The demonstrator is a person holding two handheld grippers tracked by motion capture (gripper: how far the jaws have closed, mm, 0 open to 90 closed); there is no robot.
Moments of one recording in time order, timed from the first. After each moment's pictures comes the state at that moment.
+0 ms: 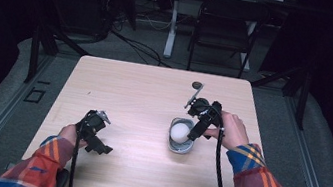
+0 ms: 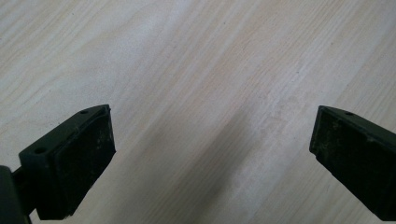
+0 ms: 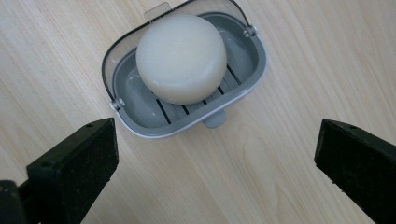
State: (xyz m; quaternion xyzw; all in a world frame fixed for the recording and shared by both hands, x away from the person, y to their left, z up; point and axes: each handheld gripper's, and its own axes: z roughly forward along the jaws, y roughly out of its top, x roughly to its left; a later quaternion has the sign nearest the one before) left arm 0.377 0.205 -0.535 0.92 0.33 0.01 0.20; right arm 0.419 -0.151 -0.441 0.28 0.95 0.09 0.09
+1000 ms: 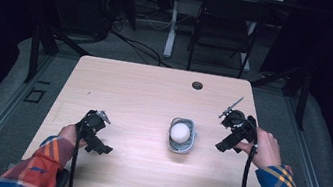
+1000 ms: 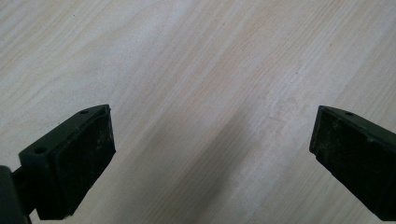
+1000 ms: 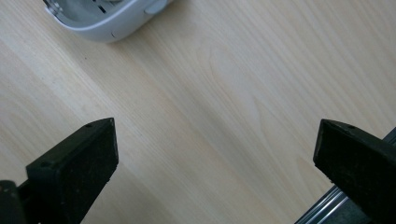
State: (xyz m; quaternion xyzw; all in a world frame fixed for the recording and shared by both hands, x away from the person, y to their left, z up) left arm 0.376 0.205 -0.534 0.92 0.33 0.02 0.20; right arm 0.389 -0.242 -0.445 0.37 0.92 0.10 0.10
